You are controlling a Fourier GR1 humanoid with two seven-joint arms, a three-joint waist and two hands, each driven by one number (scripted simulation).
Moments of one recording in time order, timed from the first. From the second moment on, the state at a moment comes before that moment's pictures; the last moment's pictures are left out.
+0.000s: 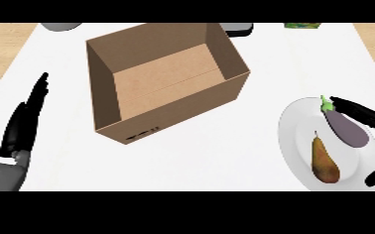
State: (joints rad) left arm -0.14 0.59 -0.17 -1.32 0.09 0.35 0.05; right arm -0.22 -0.85 0.20 -0.99 -0.04 0.66 -0.53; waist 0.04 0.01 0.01
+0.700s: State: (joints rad) left arm -0.15 0.58 -0.16 -1.30 0.07 0.33 0.05; right arm -0.44 -0.86 0.54 -0.88 0.29 0.61 -0.62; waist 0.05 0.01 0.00
